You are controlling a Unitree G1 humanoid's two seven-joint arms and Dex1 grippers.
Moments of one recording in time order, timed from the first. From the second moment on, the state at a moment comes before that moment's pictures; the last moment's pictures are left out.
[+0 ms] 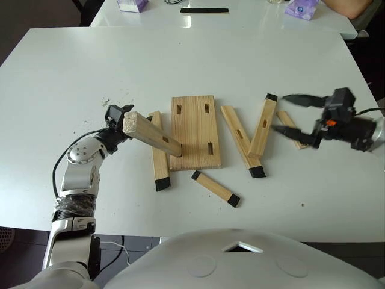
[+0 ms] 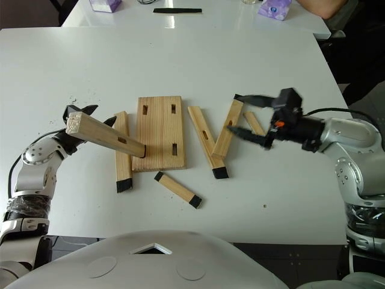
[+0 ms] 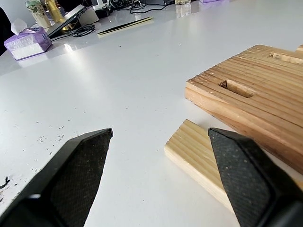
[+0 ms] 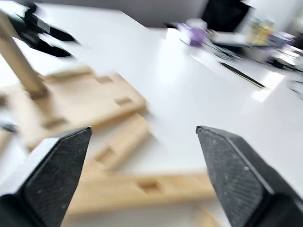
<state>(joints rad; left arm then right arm) -0.09 0.52 0.12 0.25 -0.23 0.00 -0.68 -0.03 -0.87 -0.15 -0.46 0.71 0.50 1.08</state>
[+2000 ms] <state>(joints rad) 0.21 0.62 0.16 -0.27 -0.23 0.22 -0.70 -0.11 -0.82 0.66 -0.57 0.30 0.77 0.66</state>
